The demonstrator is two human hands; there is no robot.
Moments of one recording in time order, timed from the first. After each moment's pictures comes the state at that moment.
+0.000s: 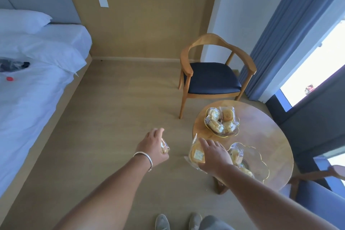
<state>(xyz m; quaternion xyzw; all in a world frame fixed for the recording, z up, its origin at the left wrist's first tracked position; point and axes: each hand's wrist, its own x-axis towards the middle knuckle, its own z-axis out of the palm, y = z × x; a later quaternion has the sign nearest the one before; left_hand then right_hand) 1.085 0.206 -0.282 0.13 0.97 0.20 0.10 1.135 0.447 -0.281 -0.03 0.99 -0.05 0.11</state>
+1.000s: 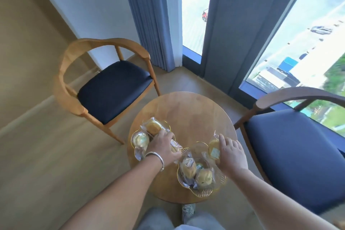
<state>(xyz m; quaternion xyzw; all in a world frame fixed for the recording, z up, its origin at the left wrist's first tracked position) 0.934 0.589 -0.324 0.46 0.86 0.07 0.22 1.149 0.719 -0.356 0.43 0.89 -0.10 0.13</state>
